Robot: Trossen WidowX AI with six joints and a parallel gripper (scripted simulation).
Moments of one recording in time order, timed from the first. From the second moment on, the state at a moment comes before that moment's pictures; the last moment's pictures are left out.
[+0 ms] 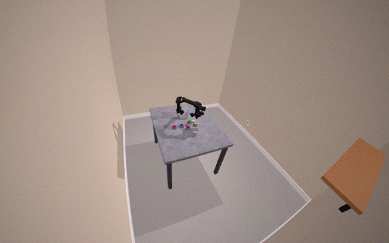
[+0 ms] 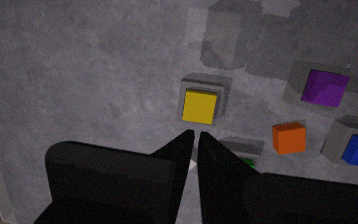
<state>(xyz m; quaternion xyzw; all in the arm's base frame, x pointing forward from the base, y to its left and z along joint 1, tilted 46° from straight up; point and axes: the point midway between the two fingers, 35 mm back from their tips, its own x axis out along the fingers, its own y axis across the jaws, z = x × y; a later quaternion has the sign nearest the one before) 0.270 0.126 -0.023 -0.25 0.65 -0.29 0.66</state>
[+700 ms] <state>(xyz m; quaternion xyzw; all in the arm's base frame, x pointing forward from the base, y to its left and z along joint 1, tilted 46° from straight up) 0.266 0.074 -0.071 -0.25 0.65 -0.29 0.65</state>
